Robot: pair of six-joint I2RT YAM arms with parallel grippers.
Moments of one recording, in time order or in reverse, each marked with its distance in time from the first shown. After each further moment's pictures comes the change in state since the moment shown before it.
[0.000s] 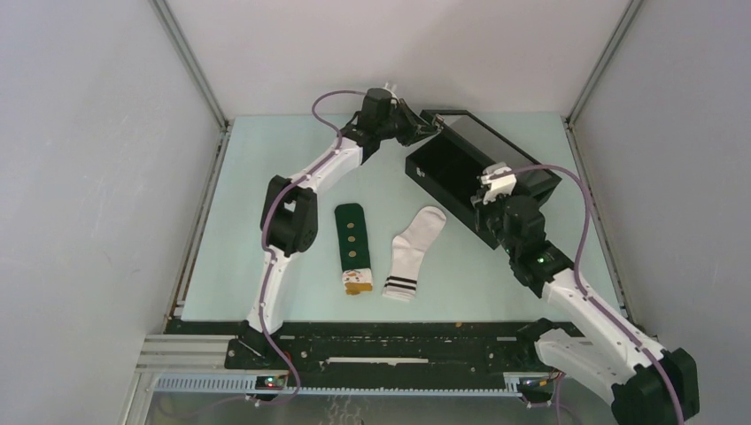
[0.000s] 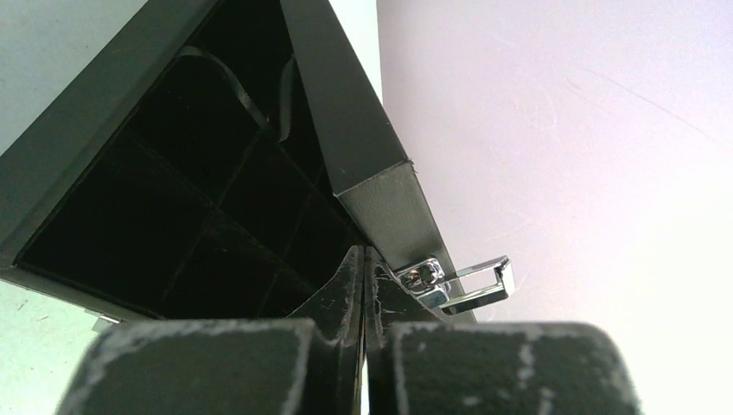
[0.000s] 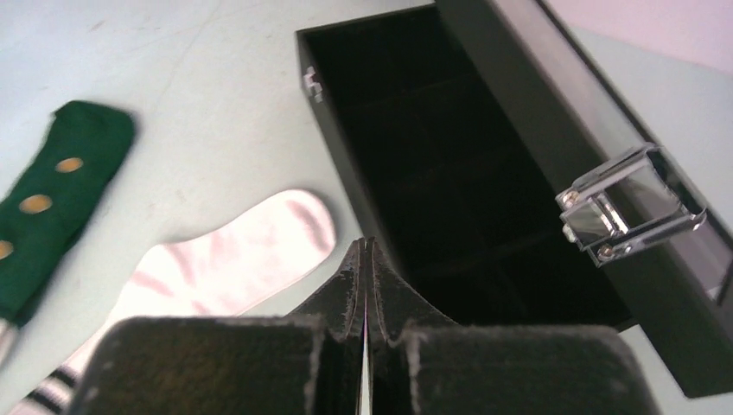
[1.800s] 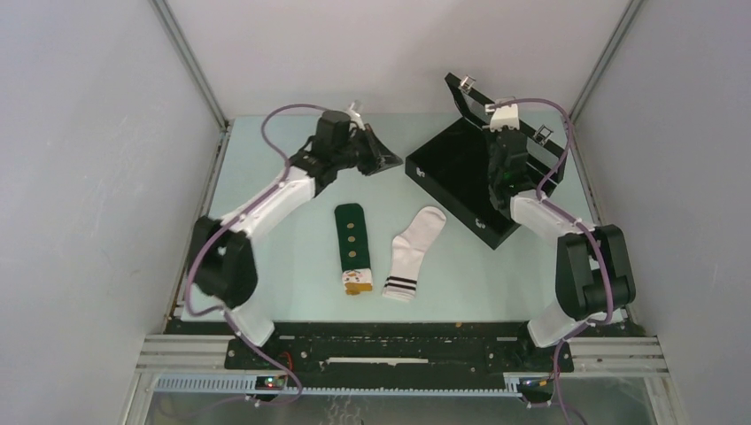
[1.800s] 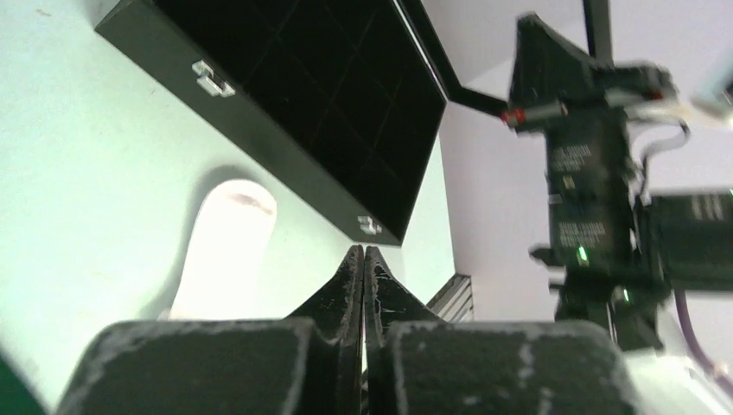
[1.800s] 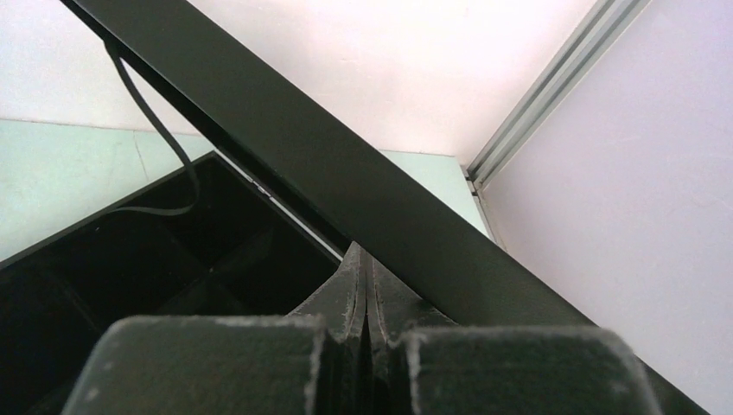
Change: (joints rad) left arm 0.027 -0.582 -0.644 -0.043 -0.003 0.194; right arm -0.210 0.718 0.389 0.565 0.369 -0.257
